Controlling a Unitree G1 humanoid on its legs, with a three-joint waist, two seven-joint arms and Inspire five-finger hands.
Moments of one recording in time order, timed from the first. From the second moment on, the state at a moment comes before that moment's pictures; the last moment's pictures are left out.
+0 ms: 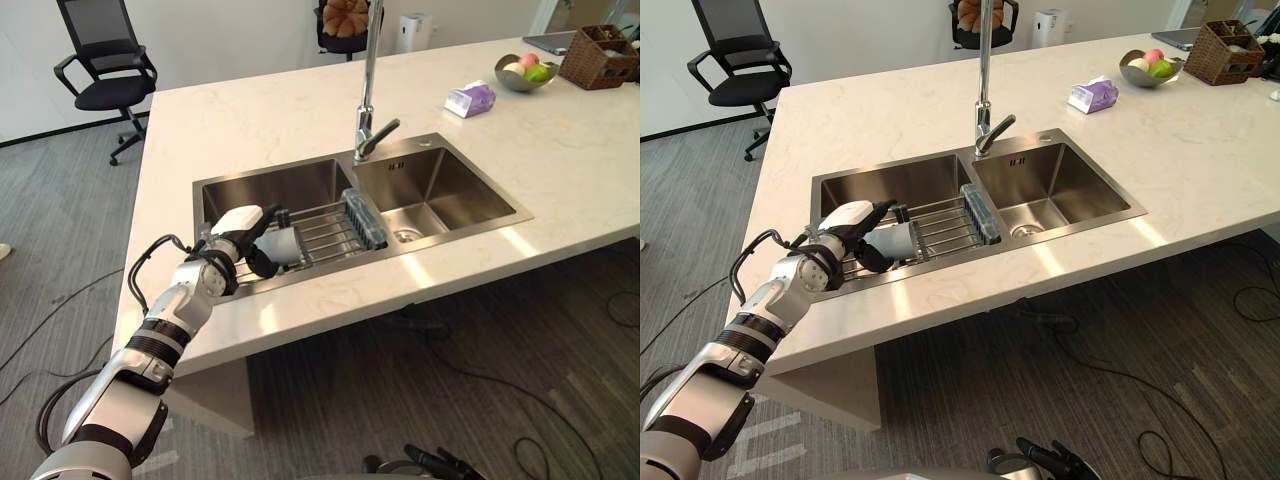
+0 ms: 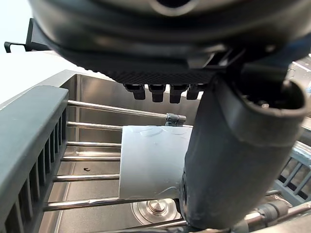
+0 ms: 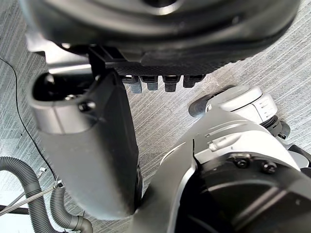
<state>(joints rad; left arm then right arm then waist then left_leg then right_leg) -0.59 0.54 -0.35 0.52 0.59 0.02 -0.13 0.23 -0.13 -0.36 0.96 0.10 0.06 0.30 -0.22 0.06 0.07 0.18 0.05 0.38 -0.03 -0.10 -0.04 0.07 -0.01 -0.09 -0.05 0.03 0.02</state>
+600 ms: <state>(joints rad) -0.59 0.54 -0.33 0.56 0.76 -0.01 -0.22 0.24 -0.15 -0.34 0.93 0.10 0.12 0.31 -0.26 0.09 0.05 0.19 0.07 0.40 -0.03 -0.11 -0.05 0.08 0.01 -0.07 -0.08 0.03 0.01</state>
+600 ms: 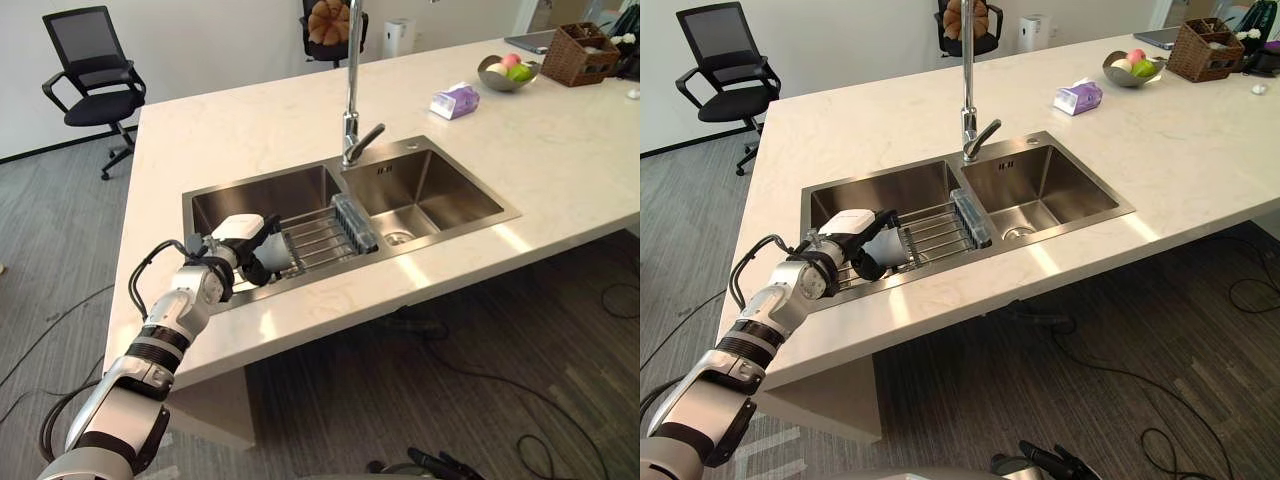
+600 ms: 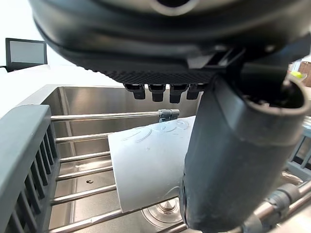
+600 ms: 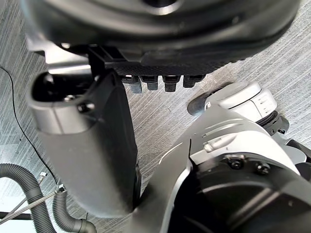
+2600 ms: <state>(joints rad) -0.13 0.29 -0.04 -0.09 -0.33 -0.13 0.16 0.29 -0.11 -0.35 0.98 0.15 0.05 0.23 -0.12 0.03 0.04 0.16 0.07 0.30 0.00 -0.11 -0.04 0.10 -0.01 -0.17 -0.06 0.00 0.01</state>
